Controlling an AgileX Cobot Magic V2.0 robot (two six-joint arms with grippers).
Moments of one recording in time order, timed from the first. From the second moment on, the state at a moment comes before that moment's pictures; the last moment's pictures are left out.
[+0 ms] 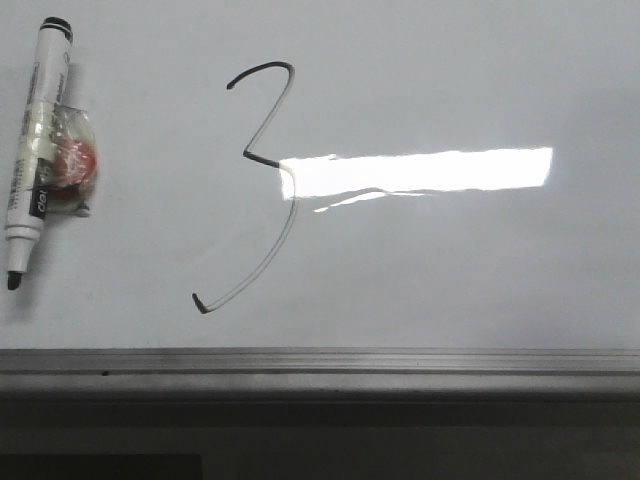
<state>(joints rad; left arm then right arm) 0.00 -0.01 0.00 -0.04 0.35 0.12 0.69 0.37 -0.20 0.06 0.03 -0.12</state>
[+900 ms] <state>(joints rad) 0.00 -0.01 0.00 -0.04 0.35 0.12 -0.02 -0.01 0.01 0.12 0.30 -0.09</state>
